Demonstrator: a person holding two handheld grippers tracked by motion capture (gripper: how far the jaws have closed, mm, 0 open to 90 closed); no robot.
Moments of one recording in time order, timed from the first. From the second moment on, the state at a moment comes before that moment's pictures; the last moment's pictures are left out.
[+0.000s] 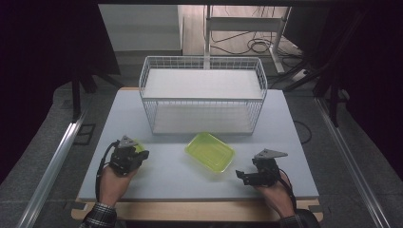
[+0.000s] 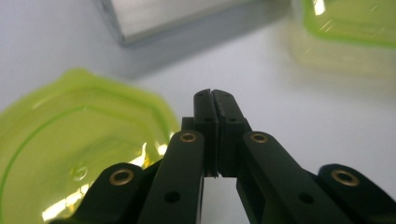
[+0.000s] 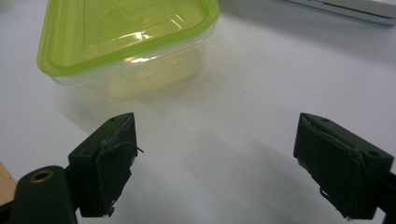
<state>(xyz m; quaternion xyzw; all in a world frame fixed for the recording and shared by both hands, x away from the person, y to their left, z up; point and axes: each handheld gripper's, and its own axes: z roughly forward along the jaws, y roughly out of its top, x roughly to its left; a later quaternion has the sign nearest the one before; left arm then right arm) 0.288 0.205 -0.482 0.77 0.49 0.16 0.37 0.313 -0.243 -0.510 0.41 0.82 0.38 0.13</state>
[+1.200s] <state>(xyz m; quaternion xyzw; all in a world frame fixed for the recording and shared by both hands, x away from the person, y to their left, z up) 0.359 0.105 -0.508 0.80 0.45 0.09 0.38 0.342 -0.223 -0.492 0.38 0.84 0.38 0.11</state>
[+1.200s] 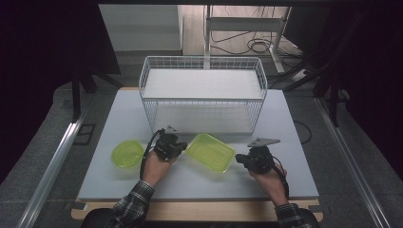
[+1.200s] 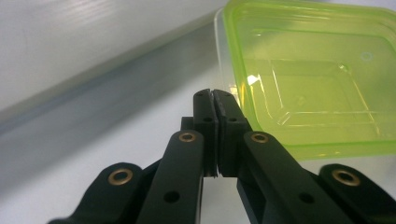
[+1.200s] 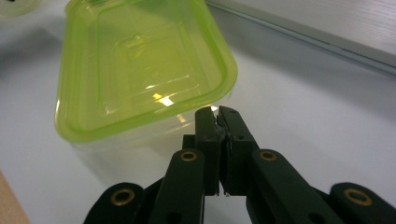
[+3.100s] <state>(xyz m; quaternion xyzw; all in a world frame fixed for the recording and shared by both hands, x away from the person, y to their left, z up) 0.251 0.134 -0.517 0.83 0.38 0.17 0.38 0.330 -0.236 -0.484 0.37 0.82 0.42 0.13</state>
